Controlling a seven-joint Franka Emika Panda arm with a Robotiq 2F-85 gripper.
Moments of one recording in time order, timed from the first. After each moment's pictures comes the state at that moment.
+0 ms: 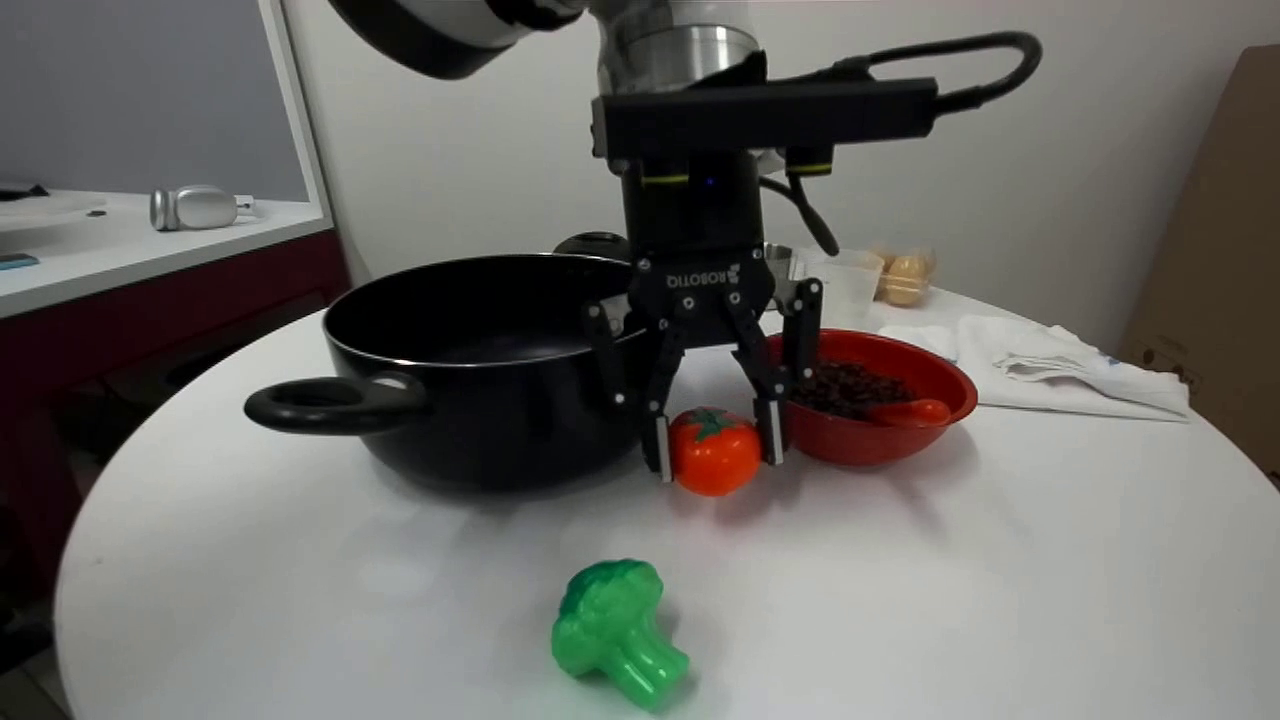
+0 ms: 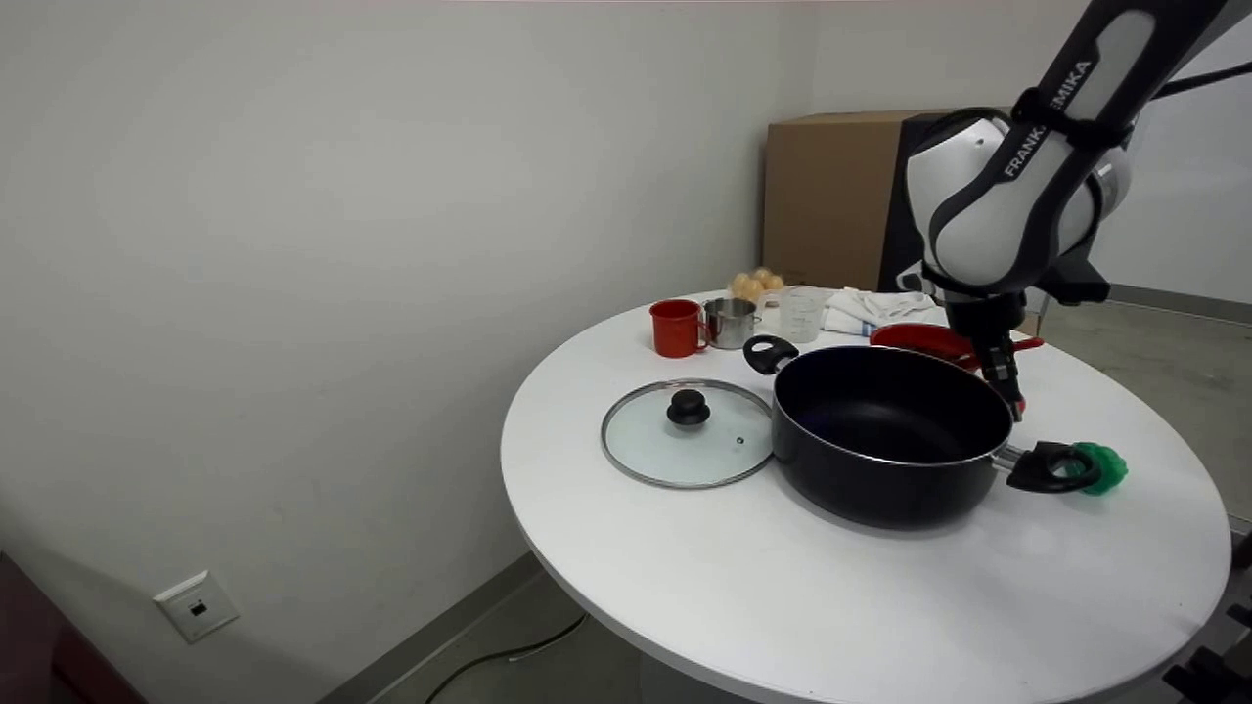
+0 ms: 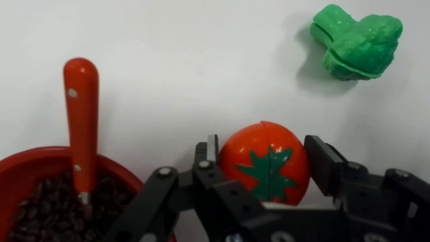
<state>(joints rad) -0.16 0.53 -0.16 -2.12 -0.50 2.46 -0.66</state>
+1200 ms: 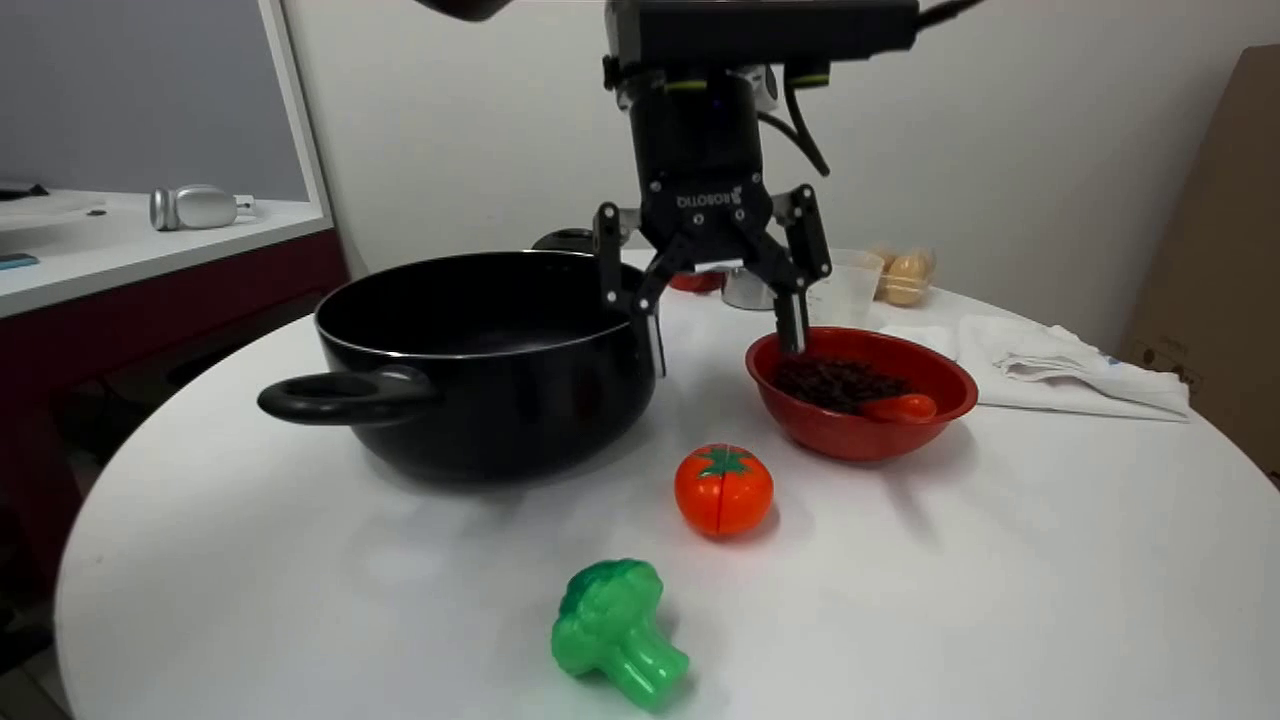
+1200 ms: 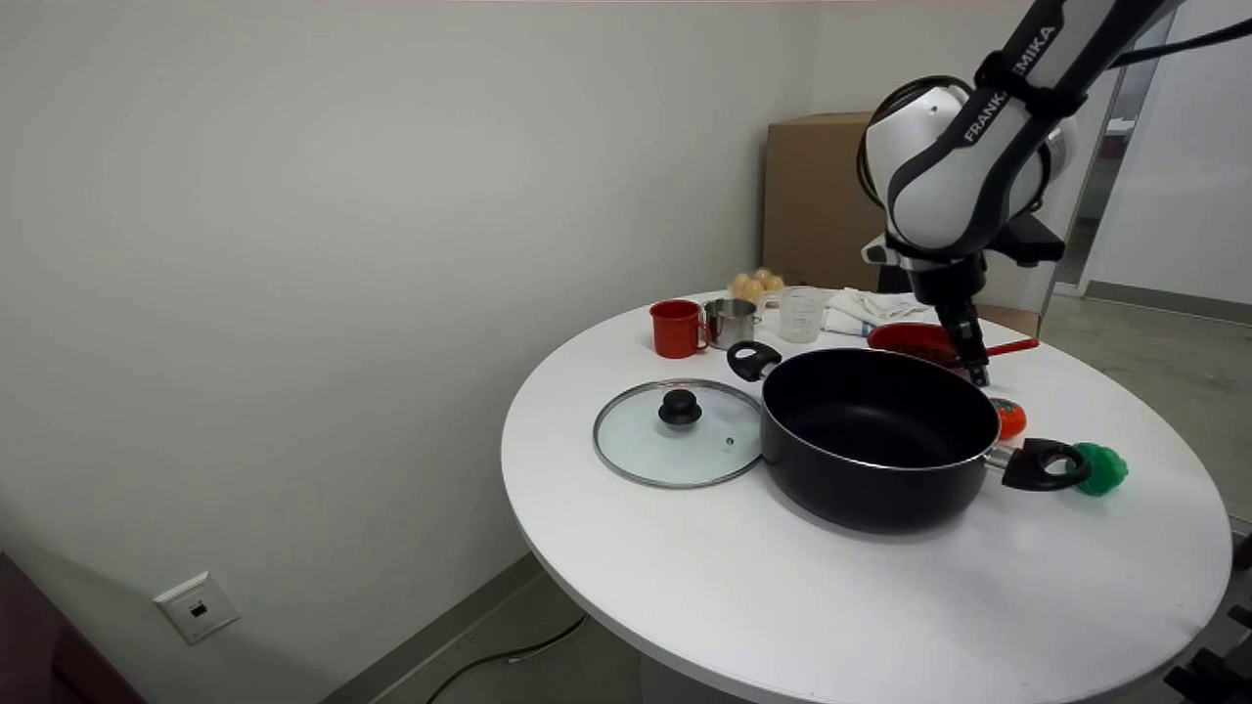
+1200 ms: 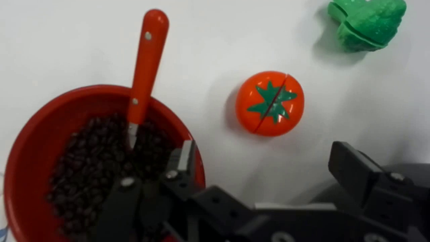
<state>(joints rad) -0.15 0.51 -0.10 -2.02 -0.51 2.35 -0.71</state>
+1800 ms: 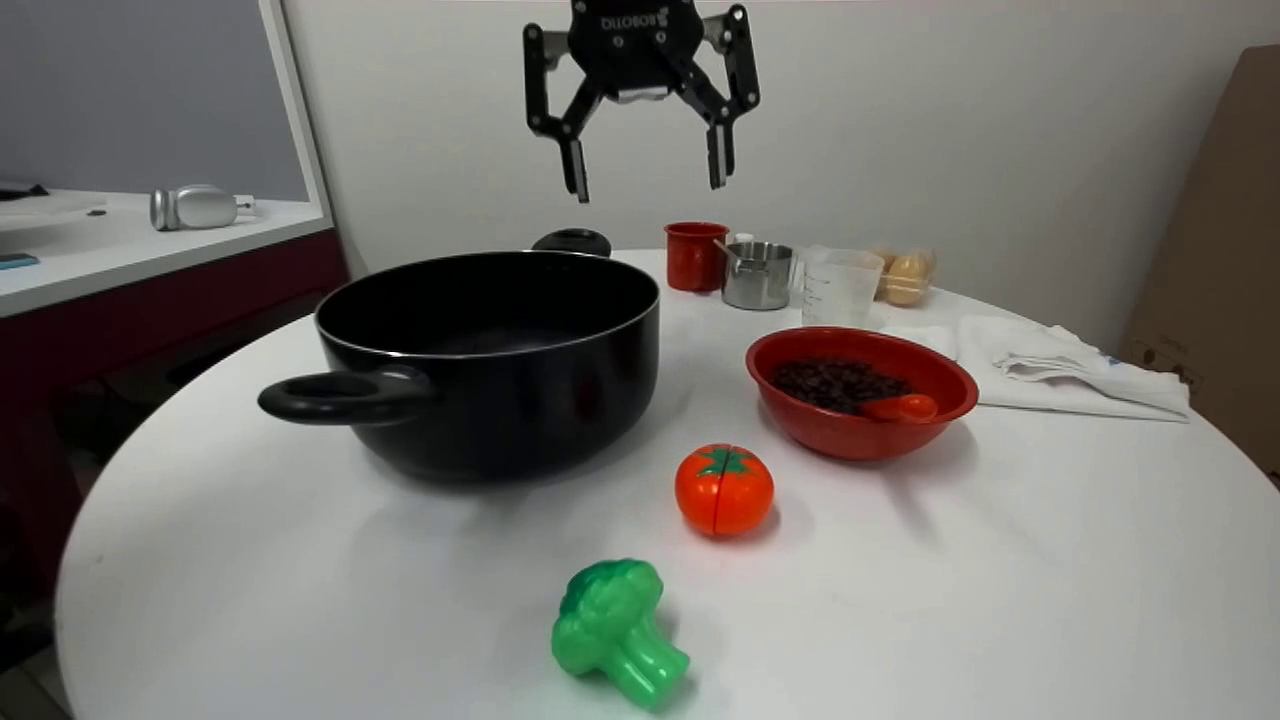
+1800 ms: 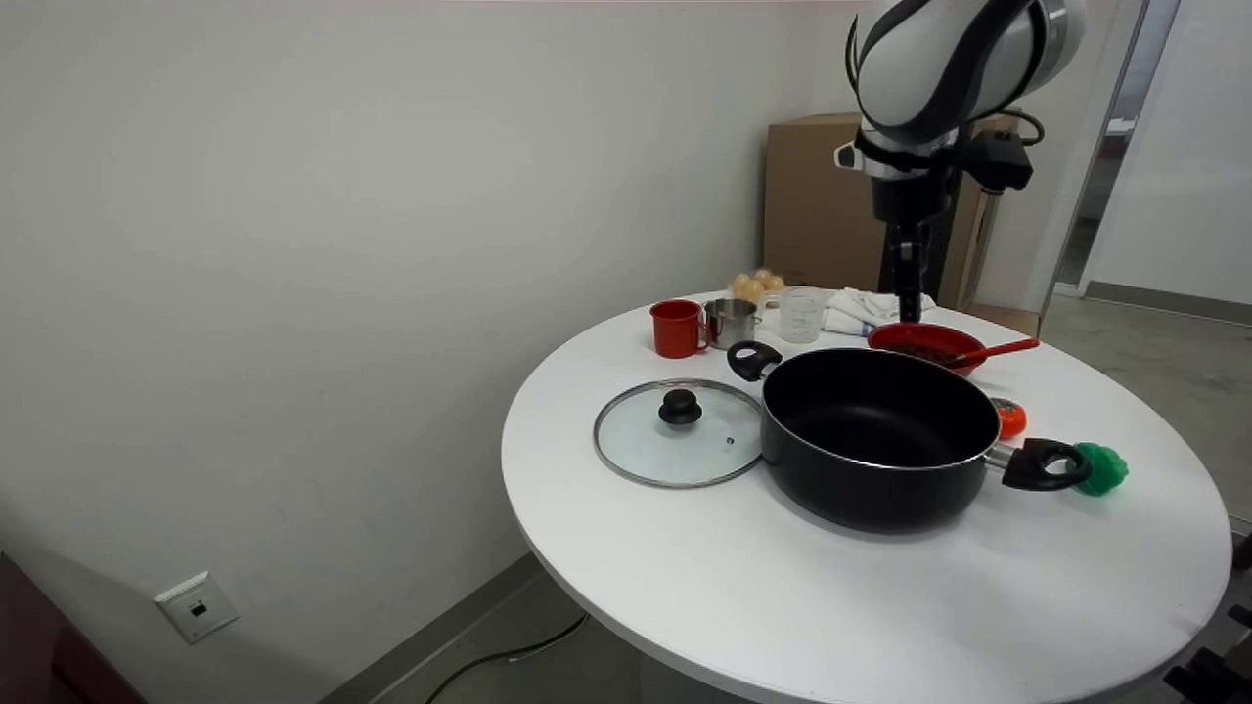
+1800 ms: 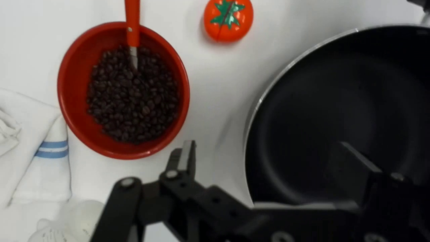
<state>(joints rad) -0.13 0.30 -0.02 -2.07 -0.29 2.32 -0.62</state>
